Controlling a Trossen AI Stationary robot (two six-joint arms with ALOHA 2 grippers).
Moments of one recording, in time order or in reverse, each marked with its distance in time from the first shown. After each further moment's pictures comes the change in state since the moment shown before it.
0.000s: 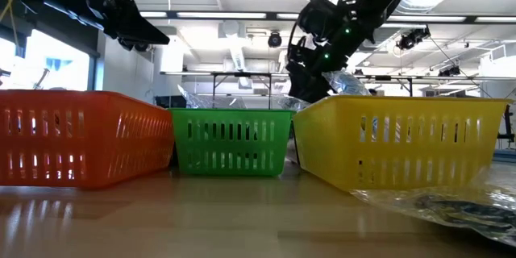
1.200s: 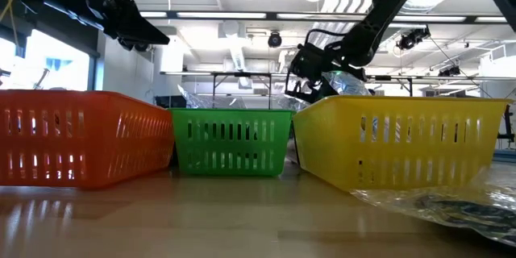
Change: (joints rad) left arm 0.000 0.000 0.000 0.000 0.000 0.003; right arm -0.080 0.238 -0.001 0.081 -0.034 -0.032
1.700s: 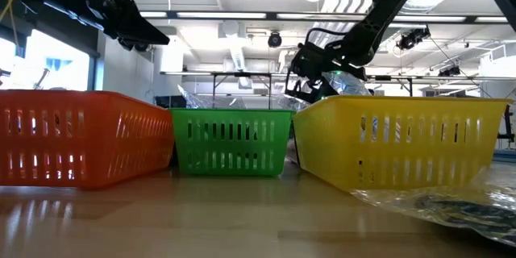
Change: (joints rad) left arm 0.000 0.000 0.000 -0.001 -0.001 0.000; right arm -0.004 -0.002 0.000 -0.005 -0.022 0.004
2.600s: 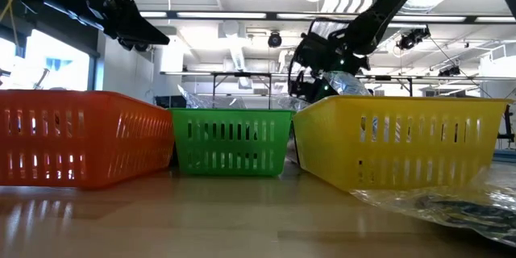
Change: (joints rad) left arm 0.000 0.000 0.000 0.000 -0.002 -0.001; right arm 0.002 -0.082 0.000 -0.074 -0.001 -0.008
